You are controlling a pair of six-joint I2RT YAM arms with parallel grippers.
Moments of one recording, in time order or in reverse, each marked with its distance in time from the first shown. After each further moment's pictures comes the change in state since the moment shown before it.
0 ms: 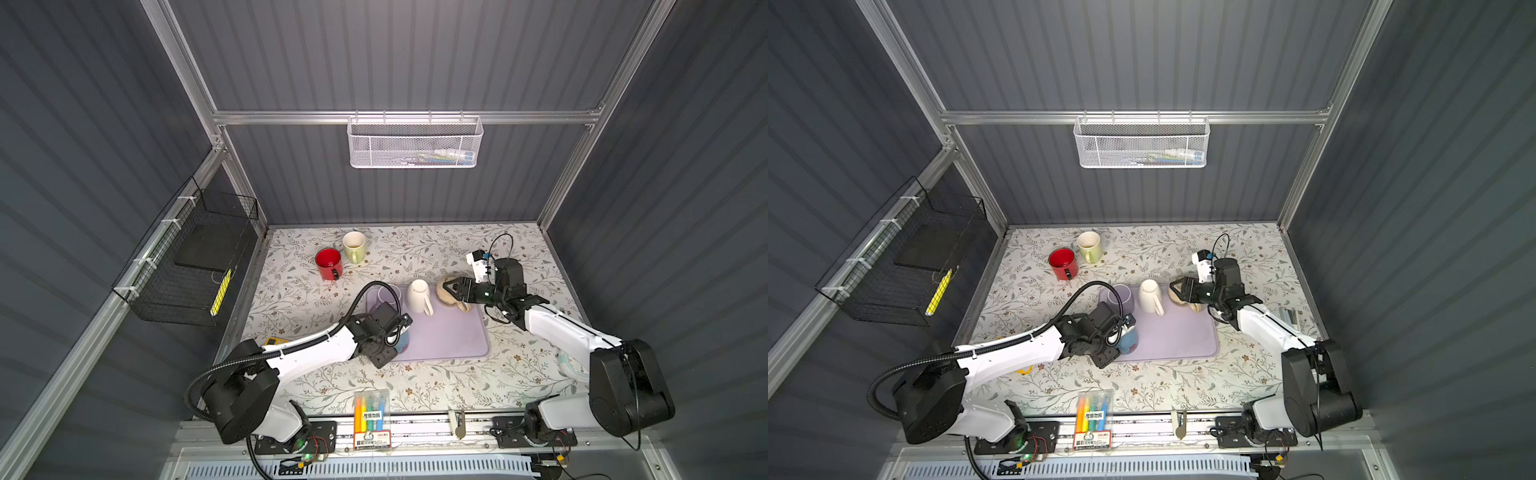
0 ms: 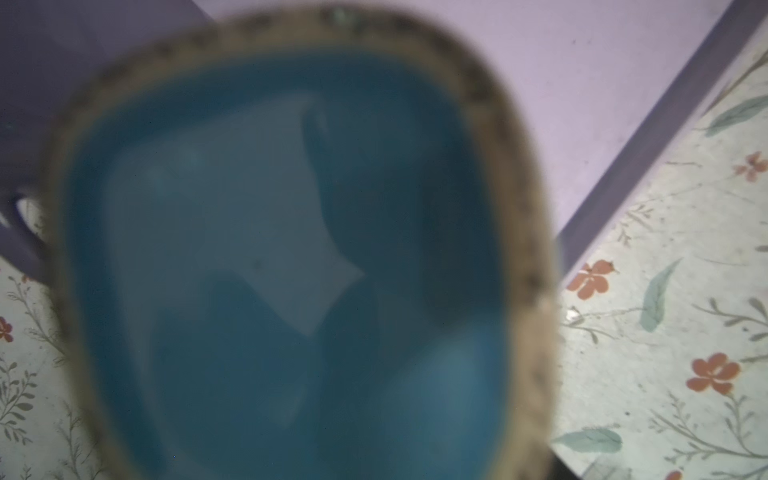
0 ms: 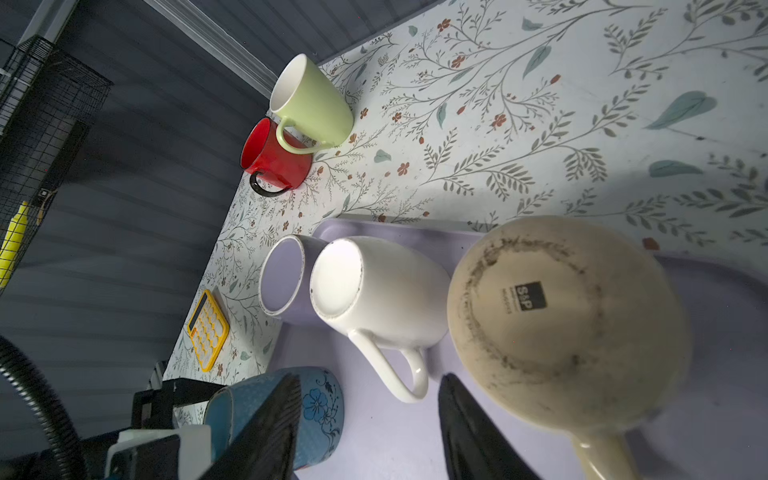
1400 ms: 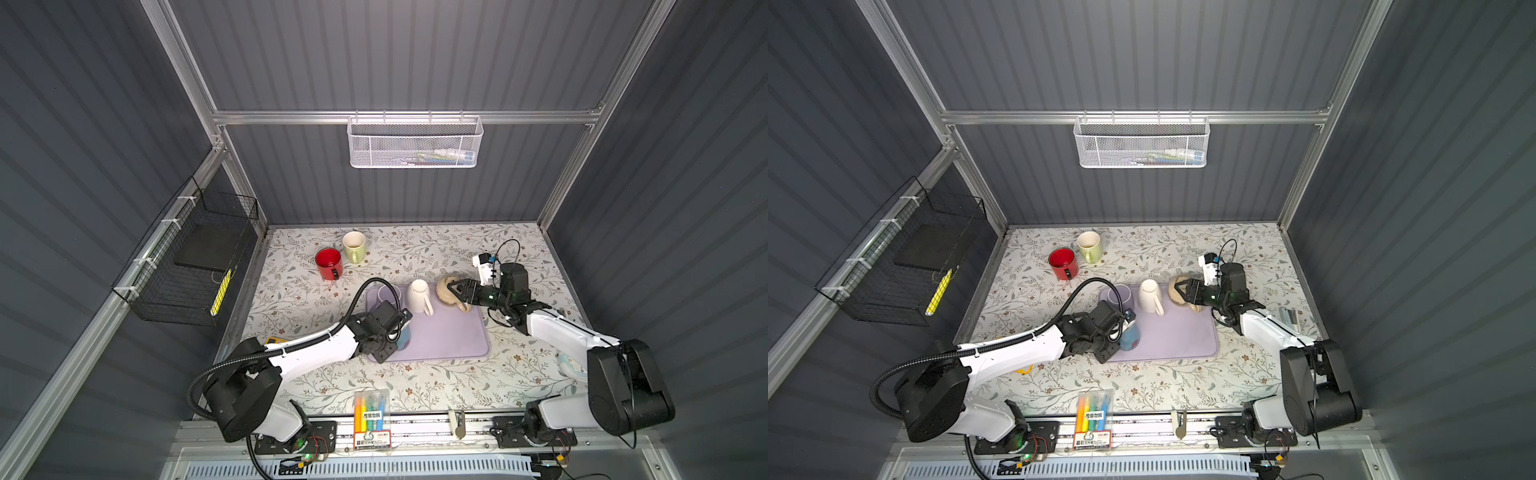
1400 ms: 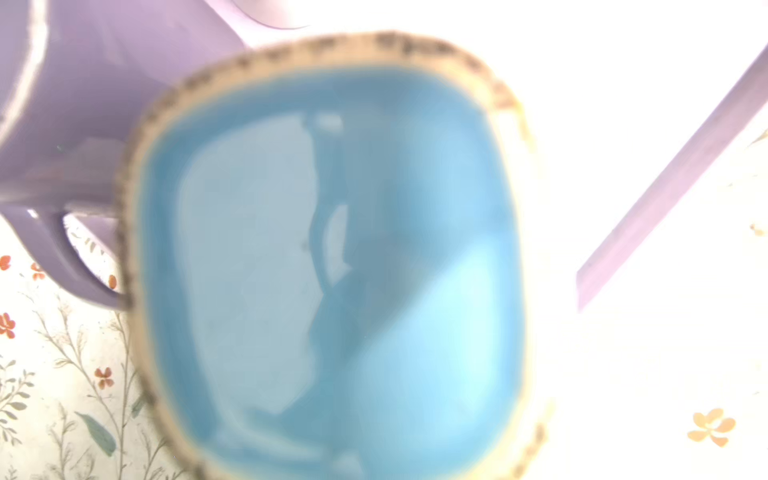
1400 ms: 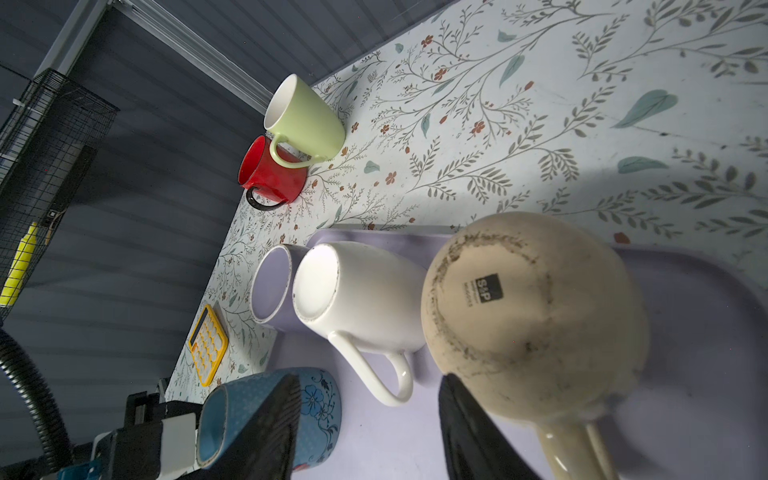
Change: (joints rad) left arm 0.000 -0.008 -0.002 0.056 -0.013 -0.072; right arm -0.042 0.000 -0.079 0.118 -0.026 0.036
